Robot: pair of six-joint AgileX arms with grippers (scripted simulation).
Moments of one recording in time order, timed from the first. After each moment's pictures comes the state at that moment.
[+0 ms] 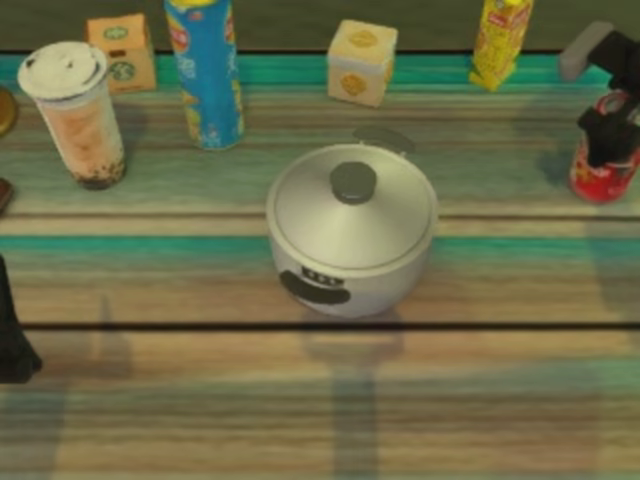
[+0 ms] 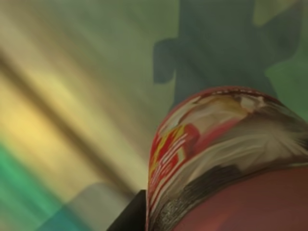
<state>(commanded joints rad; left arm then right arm) 0.00 0.00 0.00 0.00 0.00 0.00 -0.01 3.05 3.35 -1.79 -0.07 -0.83</state>
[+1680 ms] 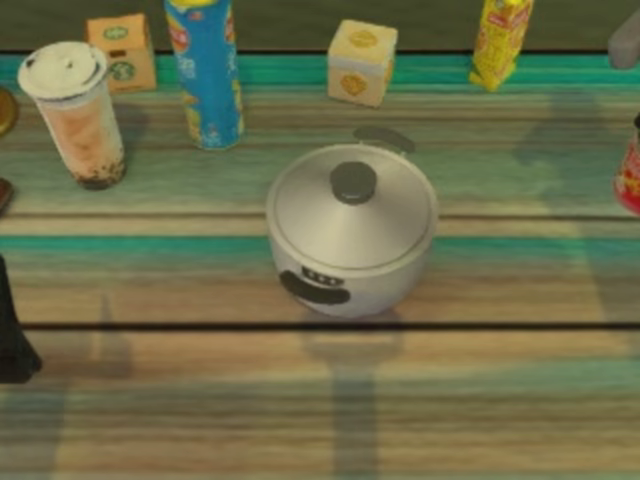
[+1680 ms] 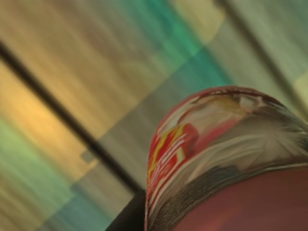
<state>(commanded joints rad) 0.00 0.00 0.00 0.00 0.00 0.00 0.00 2.08 1.91 -1.34 -0.08 -0.83</state>
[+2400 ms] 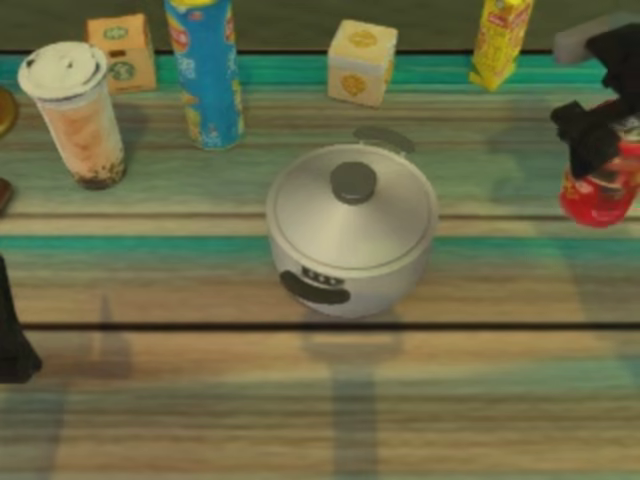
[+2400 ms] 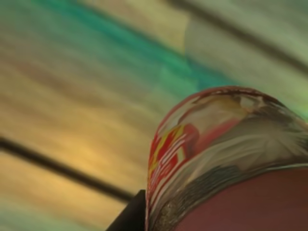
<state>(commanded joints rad) 0.00 0.00 0.00 0.00 0.00 0.00 0.14 2.11 1.86 -1.25 -0.03 -0.31</state>
